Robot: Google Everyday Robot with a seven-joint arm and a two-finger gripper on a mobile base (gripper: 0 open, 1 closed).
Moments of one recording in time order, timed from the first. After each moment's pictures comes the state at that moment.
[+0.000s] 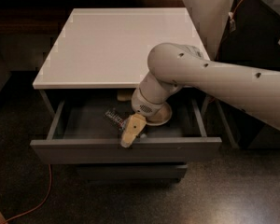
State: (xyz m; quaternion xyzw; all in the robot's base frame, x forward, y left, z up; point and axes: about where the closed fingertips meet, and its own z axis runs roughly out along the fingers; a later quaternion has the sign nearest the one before) arm 0.548 0.007 0.742 -0.60 0.76 0.13 0.20
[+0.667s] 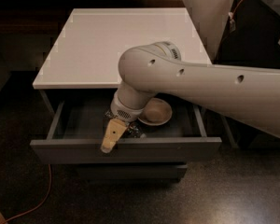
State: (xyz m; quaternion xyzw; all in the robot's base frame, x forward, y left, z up) arm 0.523 0.050 0.759 -0.57 0.79 0.09 0.19
